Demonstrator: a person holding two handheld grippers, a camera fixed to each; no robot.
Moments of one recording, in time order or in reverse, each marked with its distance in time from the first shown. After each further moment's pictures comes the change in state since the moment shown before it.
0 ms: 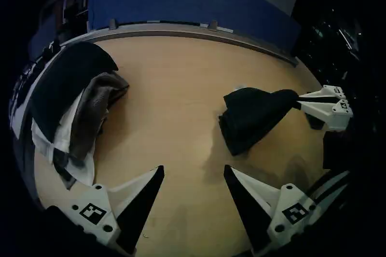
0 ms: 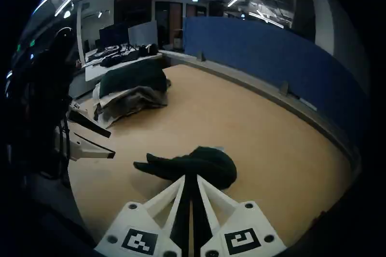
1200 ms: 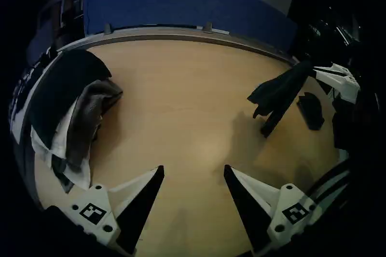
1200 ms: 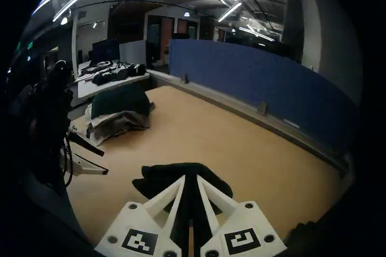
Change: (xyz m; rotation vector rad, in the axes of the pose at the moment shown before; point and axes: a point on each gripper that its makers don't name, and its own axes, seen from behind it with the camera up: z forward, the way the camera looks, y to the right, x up) left arm 0.013 0.020 0.001 -0.005 0.011 0.022; right arm 0.039 0.061 -0.053 -0.094 0.107 0.009
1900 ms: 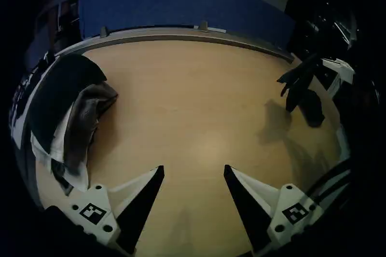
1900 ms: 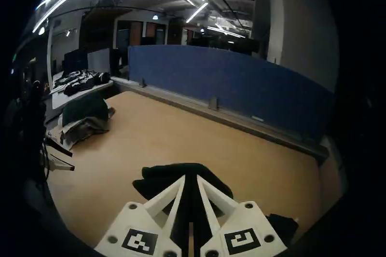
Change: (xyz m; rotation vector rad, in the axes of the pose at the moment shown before) left arm 0.002 0.012 0.004 0.003 -0.007 0.028; right arm -0.016 0.138 -0.058 -0.202 0.011 0.088
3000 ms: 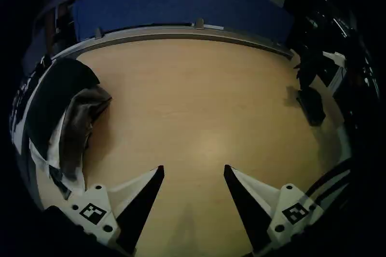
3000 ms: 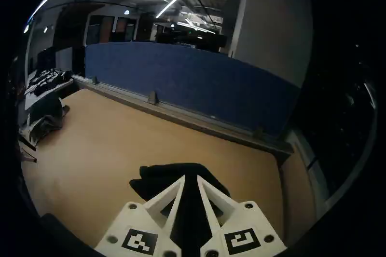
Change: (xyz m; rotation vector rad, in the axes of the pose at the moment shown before) left arm 0.006 0.012 0.011 0.001 -0.018 0.023; right arm -0.011 0.195 -0.018 -0.235 -0.034 0.017
